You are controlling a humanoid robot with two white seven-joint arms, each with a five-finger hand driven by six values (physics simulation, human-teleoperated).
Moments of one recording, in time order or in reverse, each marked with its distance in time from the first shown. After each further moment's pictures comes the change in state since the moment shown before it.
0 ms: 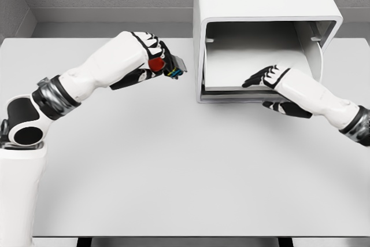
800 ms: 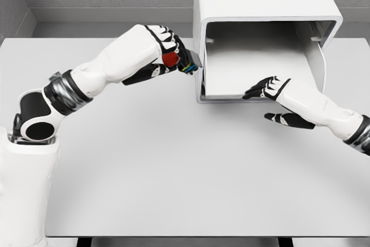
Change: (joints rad) left arm -0.035 -0.054 -0.030 0.000 0.000 0.000 0.000; right arm 0.067 -0.058 -0.010 -0.072 -0.020 0.003 -0.011
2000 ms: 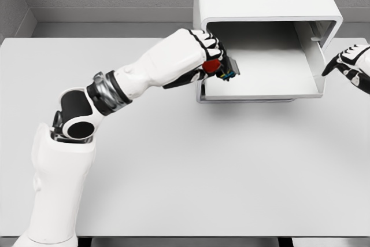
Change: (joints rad) left arm -0.031 -0.135 -0.102 0.023 -0.126 0.000 0.000; right arm 0.095 -0.089 -0.326 0.090 -0.095 -0.003 0.009
